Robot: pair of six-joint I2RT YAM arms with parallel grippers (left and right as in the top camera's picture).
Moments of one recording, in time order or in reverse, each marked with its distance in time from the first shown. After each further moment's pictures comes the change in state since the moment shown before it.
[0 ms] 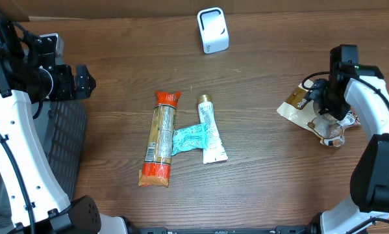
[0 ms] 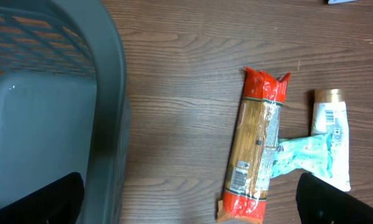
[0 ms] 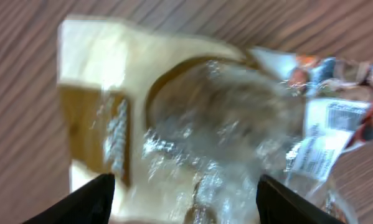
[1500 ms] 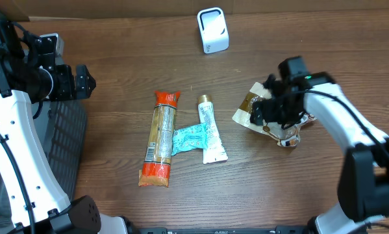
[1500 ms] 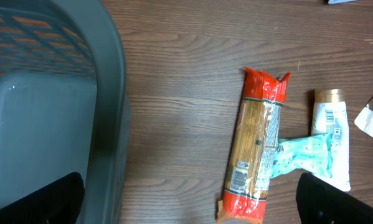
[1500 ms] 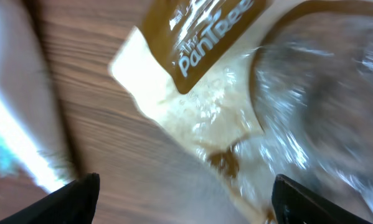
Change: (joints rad) left arm 0.000 0.000 0.000 0.000 0.000 0.000; right arm 0.281 -0.063 -0.034 -0.114 -0.436 -0.466
